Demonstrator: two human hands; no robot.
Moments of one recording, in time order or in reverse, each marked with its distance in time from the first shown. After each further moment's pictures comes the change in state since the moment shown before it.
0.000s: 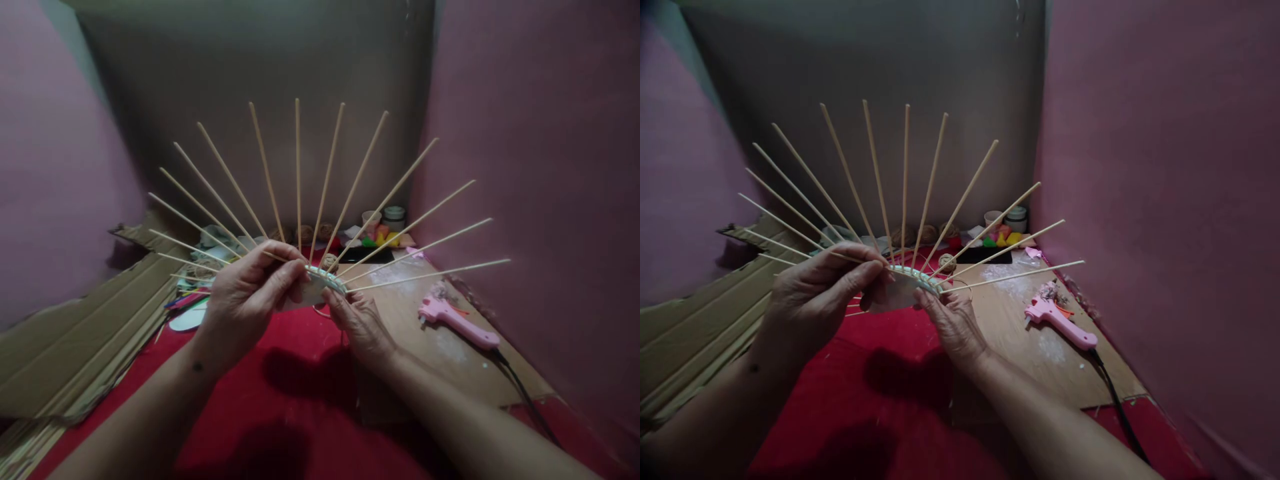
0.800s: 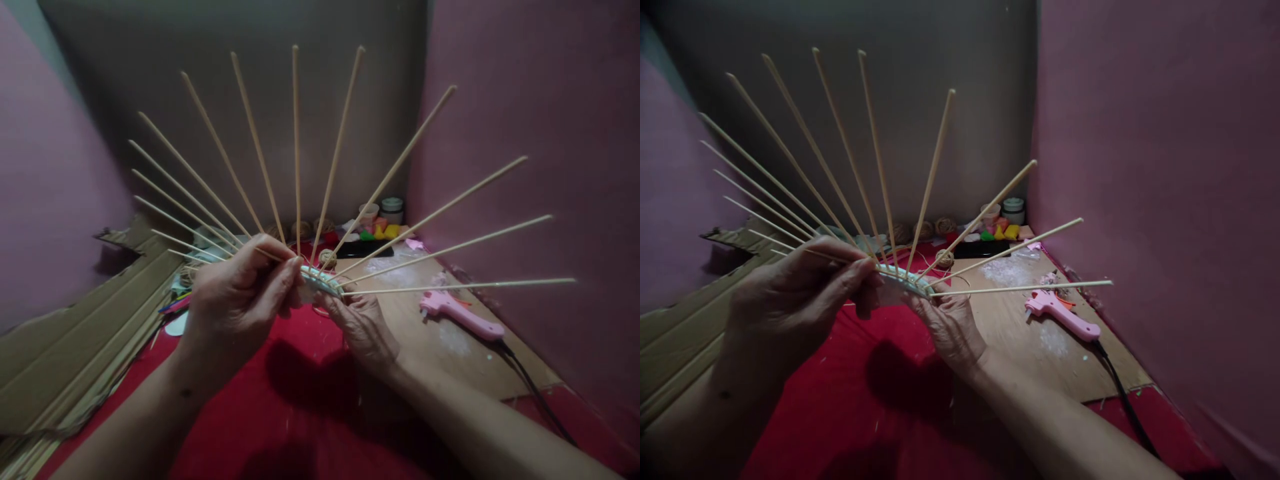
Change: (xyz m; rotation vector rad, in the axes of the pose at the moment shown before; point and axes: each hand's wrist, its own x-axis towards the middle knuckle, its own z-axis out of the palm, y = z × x) left_hand 0.003 0.010 0.001 0.200 -0.076 0.115; right_hand -0.006 -0.014 0.009 0.149 -0.016 -0.045
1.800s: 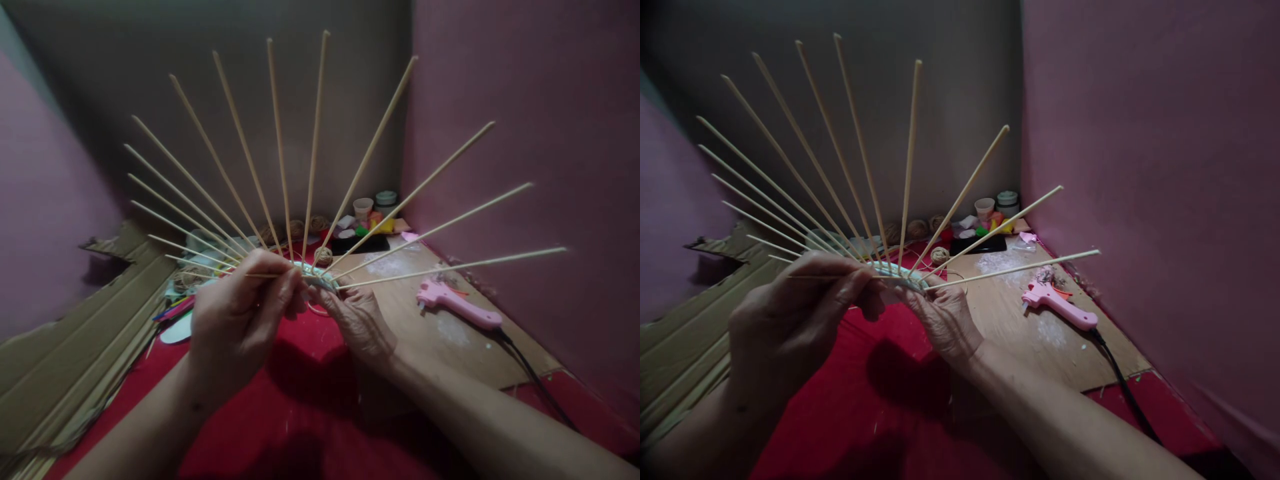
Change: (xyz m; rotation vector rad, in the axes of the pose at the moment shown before) left_hand -0.010 0.001 0.010 0.058 -0.007 0.116; right_hand 0.002 -0.002 0.000 -0.031 -0.002 -0.052
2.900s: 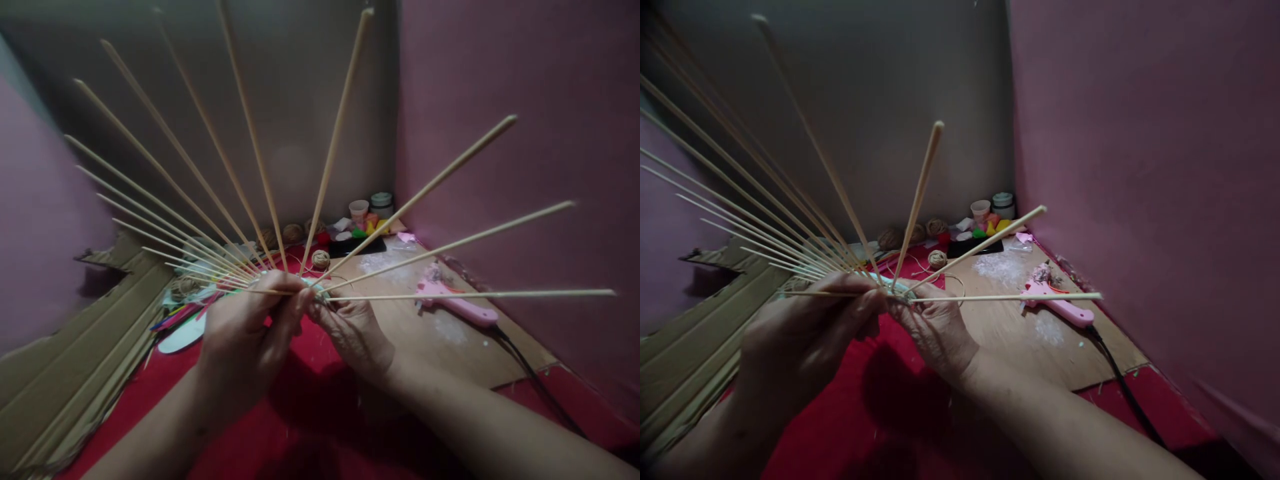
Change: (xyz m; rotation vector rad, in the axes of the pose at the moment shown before) left_hand -0.002 0.002 0.004 0.239 -0.086 0.114; right_hand -0.004 0.008 0.005 0.005 -0.063 -0.075
